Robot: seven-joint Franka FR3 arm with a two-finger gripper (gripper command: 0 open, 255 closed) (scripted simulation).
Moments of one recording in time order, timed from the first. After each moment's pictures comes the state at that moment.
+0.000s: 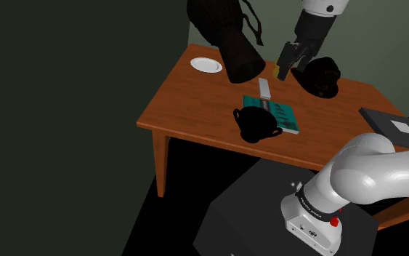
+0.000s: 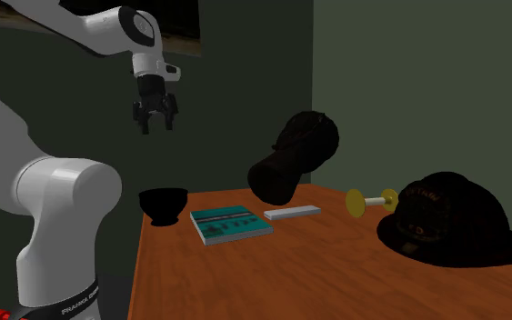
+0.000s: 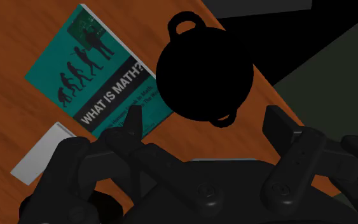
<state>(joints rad) -0.01 -0.81 0.06 -2.32 -0.07 1.48 0.14</state>
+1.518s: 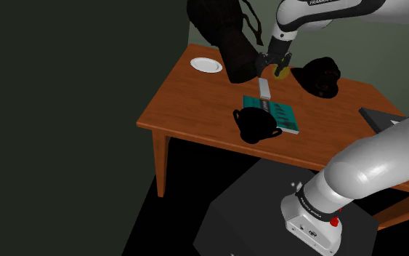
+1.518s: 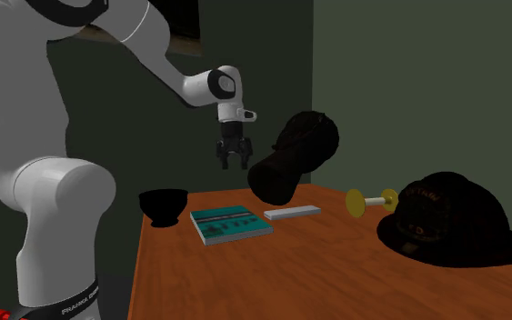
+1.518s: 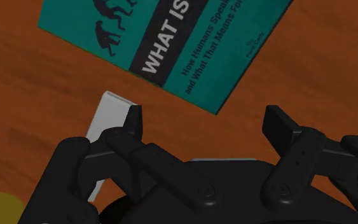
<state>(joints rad) -0.19 -0.26 -0.20 -2.20 -0.13 1.96 0.11</state>
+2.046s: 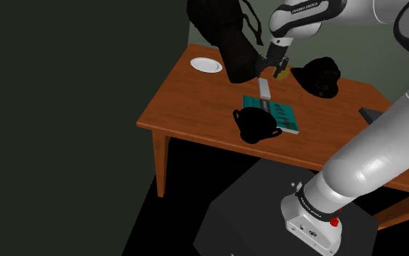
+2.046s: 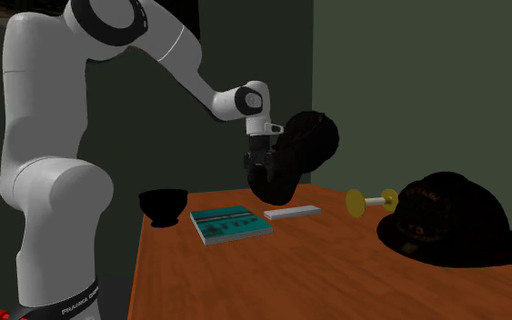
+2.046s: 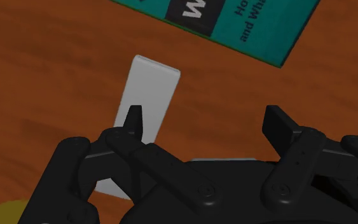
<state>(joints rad) -0.25 0.00 -0.28 -2.05 -0.05 2.05 0.06</state>
